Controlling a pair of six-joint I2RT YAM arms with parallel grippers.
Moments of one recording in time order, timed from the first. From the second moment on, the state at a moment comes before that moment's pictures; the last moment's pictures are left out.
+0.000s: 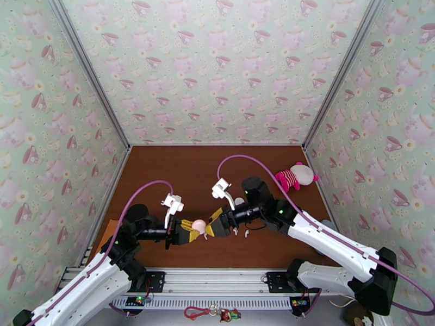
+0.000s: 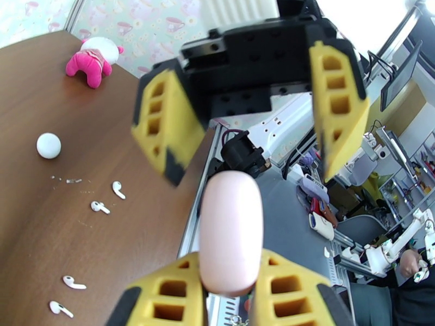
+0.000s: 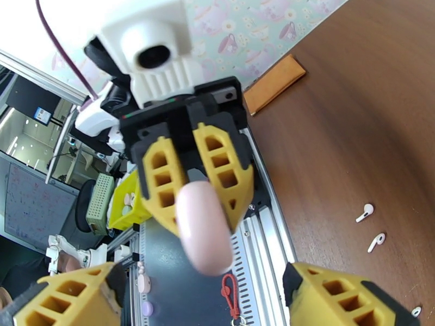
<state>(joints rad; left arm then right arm) -0.59 0.60 0.48 -0.06 0.93 -0.41 0.87 1.16 1.00 -0.37 -0.83 0.41</state>
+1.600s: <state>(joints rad) -0.62 0.40 0.36 -0.05 0.77 -0.22 0.88 1.27 1.10 -0.47 -0.63 0.36</state>
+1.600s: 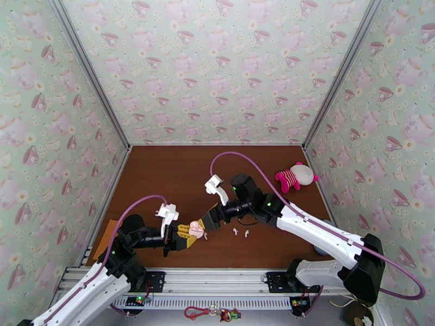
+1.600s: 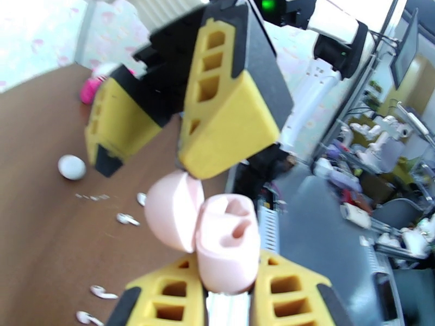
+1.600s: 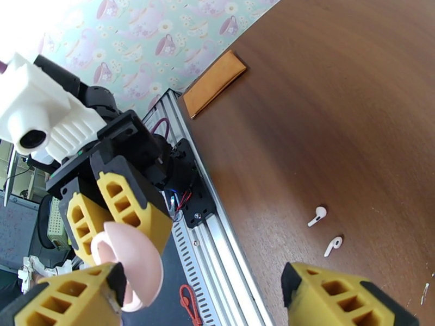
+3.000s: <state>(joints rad) -0.62 0.03 0.29 -0.17 0.30 0.23 1.16 1.97 1.52 -0.85 0.00 1.04</state>
